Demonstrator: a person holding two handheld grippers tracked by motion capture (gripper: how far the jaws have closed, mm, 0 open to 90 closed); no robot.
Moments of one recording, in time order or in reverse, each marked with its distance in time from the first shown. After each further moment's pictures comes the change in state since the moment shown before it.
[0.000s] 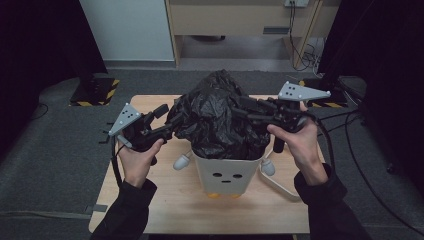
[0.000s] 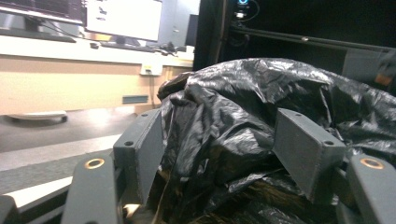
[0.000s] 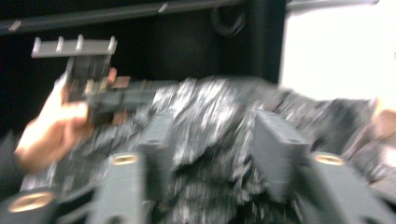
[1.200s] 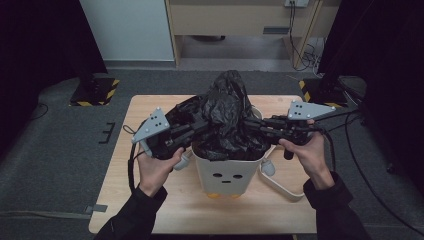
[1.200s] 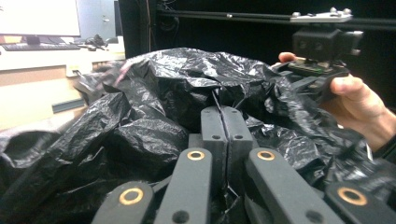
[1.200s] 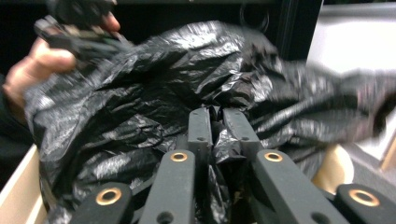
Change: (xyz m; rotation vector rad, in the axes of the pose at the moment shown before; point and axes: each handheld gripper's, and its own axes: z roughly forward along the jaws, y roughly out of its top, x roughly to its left) left arm -0.067 0.008 0.014 0.085 -0.262 0.137; right arm -0.024 -0.046 -0.021 0.036 0.129 -0.122
